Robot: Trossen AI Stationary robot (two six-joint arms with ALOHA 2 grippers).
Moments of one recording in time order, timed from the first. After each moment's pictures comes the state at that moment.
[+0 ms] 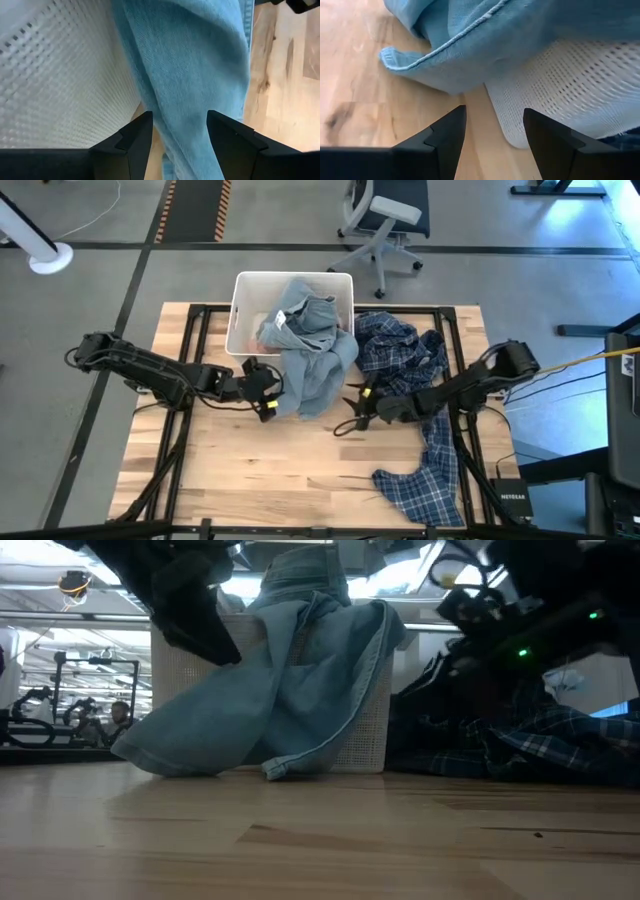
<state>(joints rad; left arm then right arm) -0.17 1.20 0.73 -0.31 -0.48 -0.37 0.26 1.58 0.47 0.61 0.66 -0.13</state>
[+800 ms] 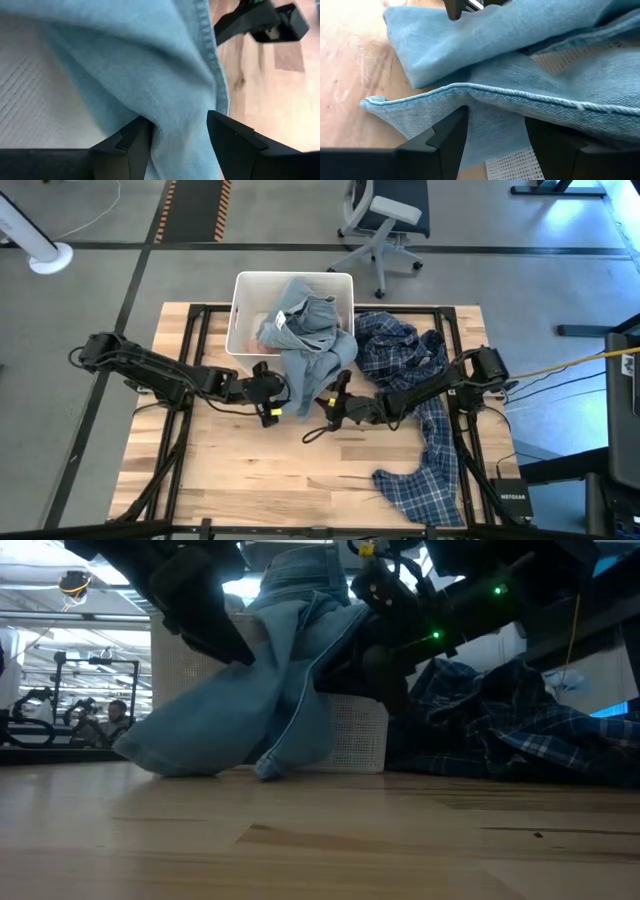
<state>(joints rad) -0.17 1.27 0.73 -0.19 -0.39 -0.24 0.22 1.82 0.82 0.59 0.62 -0.45</state>
